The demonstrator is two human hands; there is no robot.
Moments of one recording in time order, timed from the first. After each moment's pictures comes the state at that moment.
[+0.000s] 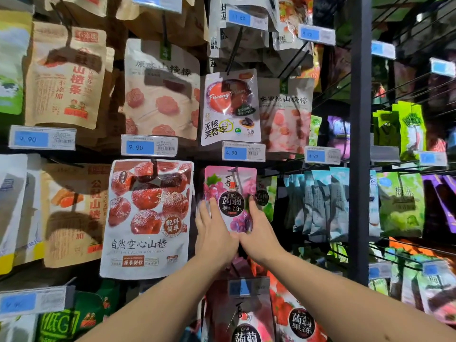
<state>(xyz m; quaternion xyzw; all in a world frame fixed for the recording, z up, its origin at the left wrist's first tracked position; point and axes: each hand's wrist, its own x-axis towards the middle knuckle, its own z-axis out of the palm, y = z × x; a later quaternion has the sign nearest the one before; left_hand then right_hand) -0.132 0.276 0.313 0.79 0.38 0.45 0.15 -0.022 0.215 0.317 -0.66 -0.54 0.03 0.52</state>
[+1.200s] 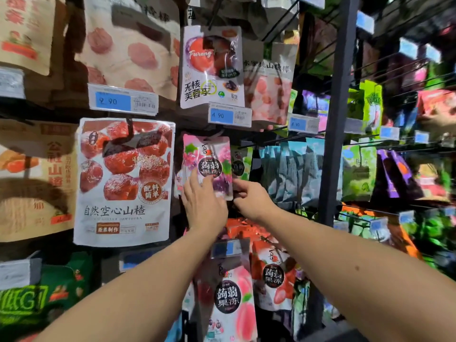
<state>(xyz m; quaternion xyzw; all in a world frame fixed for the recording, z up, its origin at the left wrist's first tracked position) -0.112 0.277 0.295 0.77 0.35 0.52 0.10 0.004 0.211 0.316 -0.72 -0.52 -0.02 0.46</state>
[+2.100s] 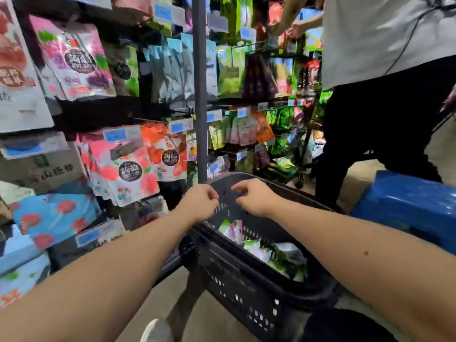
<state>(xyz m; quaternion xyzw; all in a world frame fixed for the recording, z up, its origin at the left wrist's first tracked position) -0.144 0.020 0.113 0.95 0.10 0.13 0.28 -0.070 -0.152 0.130 -0.90 -0.30 0.05 0.31</state>
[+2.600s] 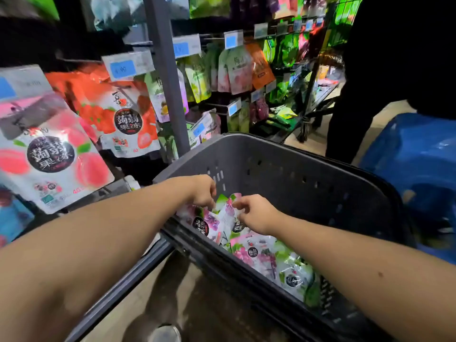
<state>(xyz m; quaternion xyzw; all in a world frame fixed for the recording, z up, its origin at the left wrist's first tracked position) 0.026 0.067 0.018 0.97 0.01 -0.21 0.09 0.033 -0.130 -0.039 -0.91 -0.21 0.18 0.31</state>
